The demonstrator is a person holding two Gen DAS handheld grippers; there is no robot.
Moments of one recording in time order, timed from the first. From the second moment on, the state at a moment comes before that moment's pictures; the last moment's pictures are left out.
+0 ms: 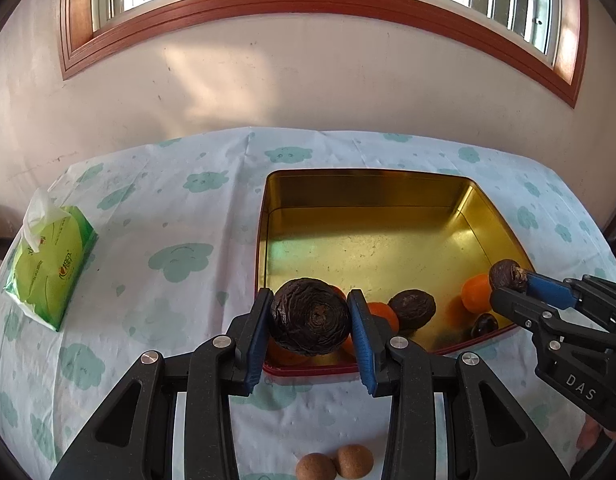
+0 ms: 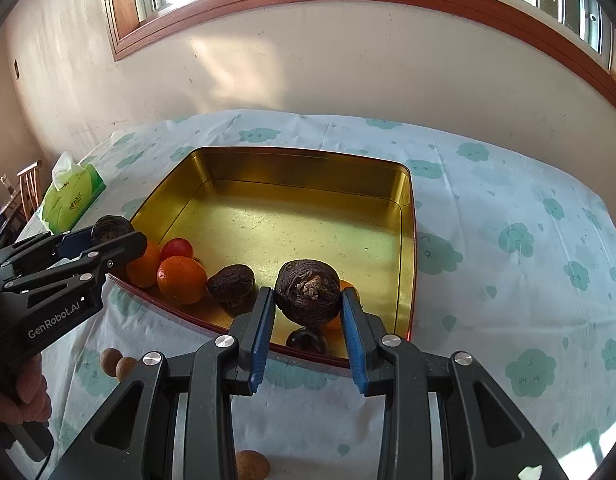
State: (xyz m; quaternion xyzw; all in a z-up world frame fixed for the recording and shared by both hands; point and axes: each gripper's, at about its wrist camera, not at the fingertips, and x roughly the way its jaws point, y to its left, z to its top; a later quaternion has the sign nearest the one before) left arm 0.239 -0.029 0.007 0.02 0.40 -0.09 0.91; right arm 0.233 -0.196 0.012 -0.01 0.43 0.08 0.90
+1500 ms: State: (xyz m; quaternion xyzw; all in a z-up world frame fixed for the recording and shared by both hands) left arm 0.248 -0.042 -0.003 0.05 0.40 -0.06 0.91; right arm 0.247 -0.194 0.000 -0.01 0.43 0.07 0.90
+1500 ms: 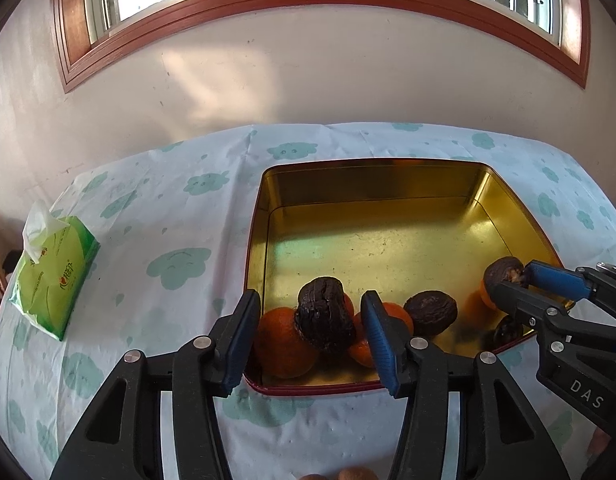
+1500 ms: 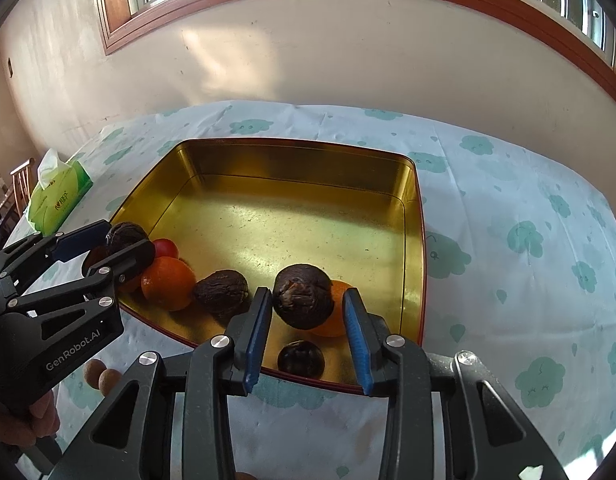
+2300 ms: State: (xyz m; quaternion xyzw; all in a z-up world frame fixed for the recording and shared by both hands) left arm 0.169 -0.041 0.031 0.03 0.38 -0.08 0.92; right arm 0.182 -0.197 0.022 0.02 0.42 0.07 0.90
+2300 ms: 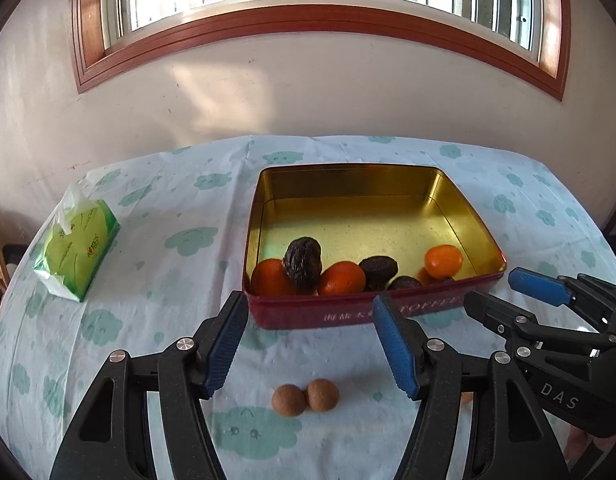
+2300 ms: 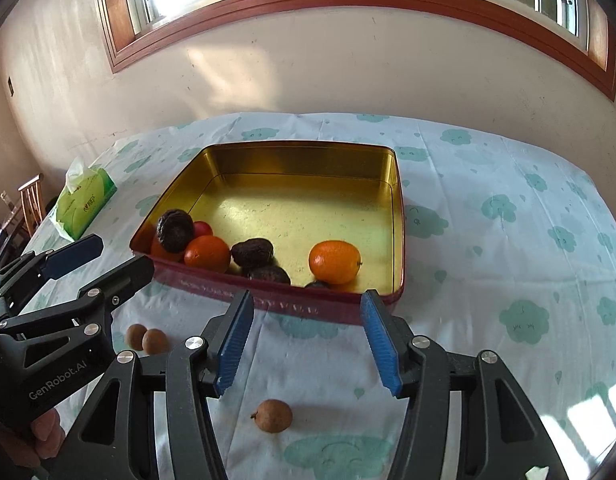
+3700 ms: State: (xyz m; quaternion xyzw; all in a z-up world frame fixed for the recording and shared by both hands) left arm 0.052 -0.009 -0.022 0.00 0.45 -0.05 0.89; right arm 0.057 -0.180 -0.017 0.01 0.46 0.07 0.89
